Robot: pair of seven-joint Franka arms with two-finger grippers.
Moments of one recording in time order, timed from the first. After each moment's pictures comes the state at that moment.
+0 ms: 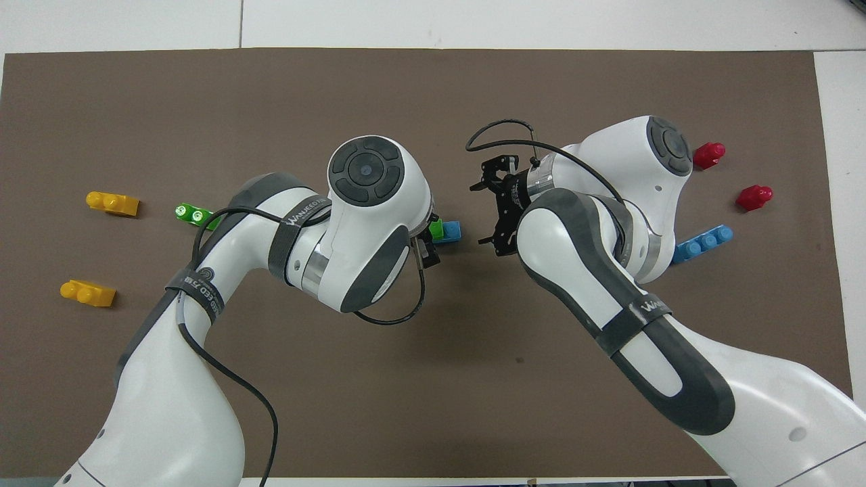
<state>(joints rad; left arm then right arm) -0.56 0.40 -0.09 -1.65 -0.05 2.14 -2.50 0.28 0.35 0.09 -1.82 0.60 2.24 1.45</state>
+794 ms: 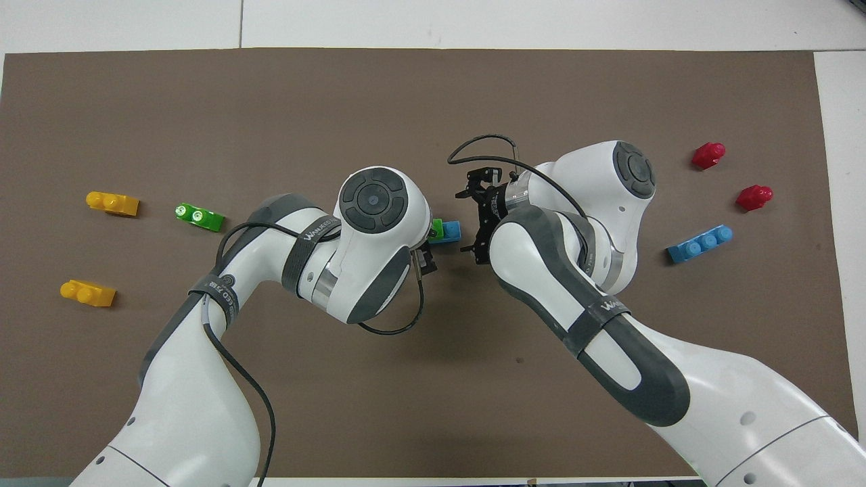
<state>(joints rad) -0.58 0.40 -0.09 -1.77 -0.02 2.28 -2.50 0.33 0.39 0.09 -1.88 0.67 2.38 1.47</state>
